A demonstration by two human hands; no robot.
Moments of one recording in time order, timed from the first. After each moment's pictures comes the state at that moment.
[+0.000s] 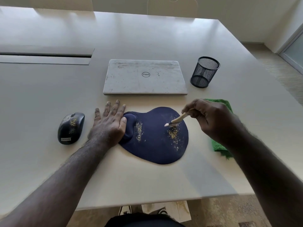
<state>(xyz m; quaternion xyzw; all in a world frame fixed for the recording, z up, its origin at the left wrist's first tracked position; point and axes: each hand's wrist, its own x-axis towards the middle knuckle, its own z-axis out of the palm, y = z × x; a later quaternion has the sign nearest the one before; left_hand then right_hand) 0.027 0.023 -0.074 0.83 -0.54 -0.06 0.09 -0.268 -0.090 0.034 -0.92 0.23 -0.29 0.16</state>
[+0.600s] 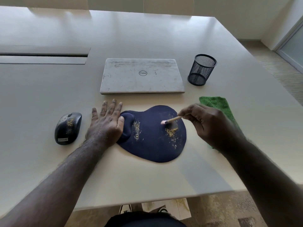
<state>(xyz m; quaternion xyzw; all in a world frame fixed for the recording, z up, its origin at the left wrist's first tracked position) 0.031 0.022 -0.079 0.83 -0.54 -0.07 0.08 -0.273 -0.069 0.032 -0.91 0.25 -0.28 0.16</state>
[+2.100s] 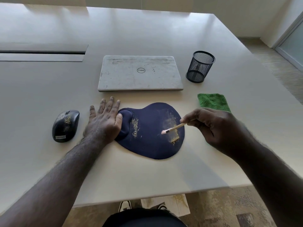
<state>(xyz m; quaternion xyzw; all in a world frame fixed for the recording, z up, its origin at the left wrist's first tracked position) 0.028 0.023 -0.075 0.83 -0.54 -0.06 0.09 -0.292 -0.053 0.046 -0.92 0.21 -0.25 0.20</state>
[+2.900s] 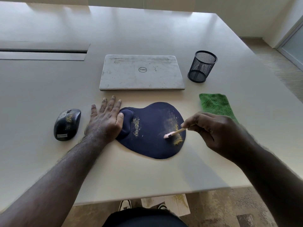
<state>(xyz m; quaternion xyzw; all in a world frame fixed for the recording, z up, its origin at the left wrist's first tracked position) 0.026 0.024 -0.071 0.83 -0.54 -0.06 0.09 -0.296 -0.048 0.045 -0.93 0.21 -0.22 0.19</state>
